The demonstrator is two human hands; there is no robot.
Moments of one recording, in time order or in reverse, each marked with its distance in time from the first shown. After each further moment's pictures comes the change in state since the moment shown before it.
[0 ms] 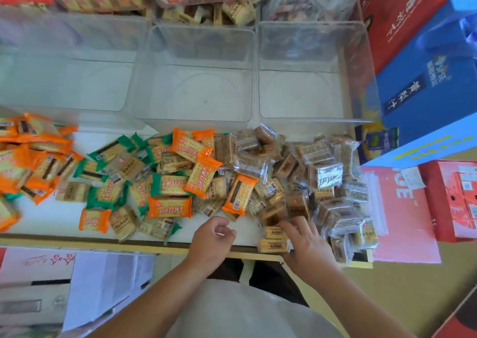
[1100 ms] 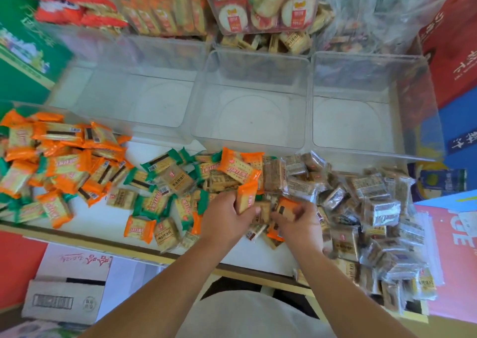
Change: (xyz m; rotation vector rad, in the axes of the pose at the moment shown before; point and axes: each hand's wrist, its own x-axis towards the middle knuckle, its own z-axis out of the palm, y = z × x) left_hand 0.052 0.032 -0.092 0.195 0.316 0.333; right_hand 0.097 -0.126 -0.043 0.842 0.222 0.528
